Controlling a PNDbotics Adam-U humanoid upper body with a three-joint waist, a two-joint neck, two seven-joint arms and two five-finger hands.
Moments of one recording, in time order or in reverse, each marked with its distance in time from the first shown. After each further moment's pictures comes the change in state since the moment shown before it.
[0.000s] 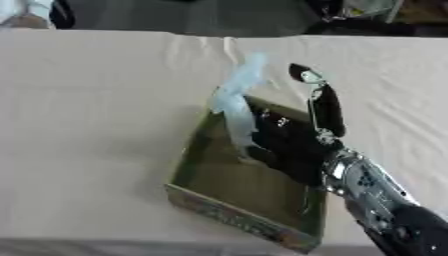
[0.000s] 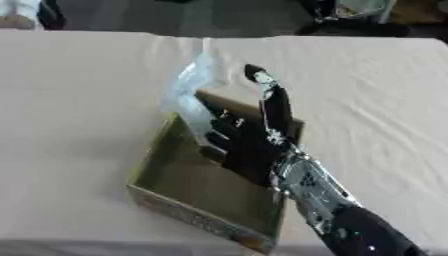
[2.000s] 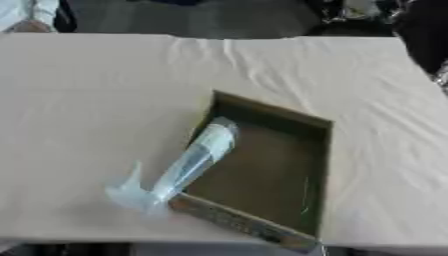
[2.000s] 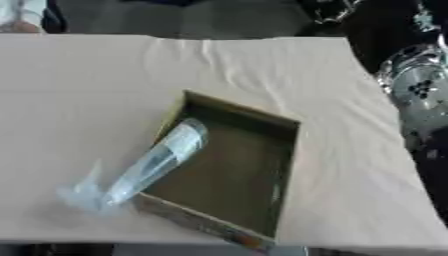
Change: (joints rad) left arm 0.024 -0.001 0.008 0.000 -0.004 -0.004 0.011; right arm -0.175 -0.220 -0.456 -0.001 0.315 -0.334 0.088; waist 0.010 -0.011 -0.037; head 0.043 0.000
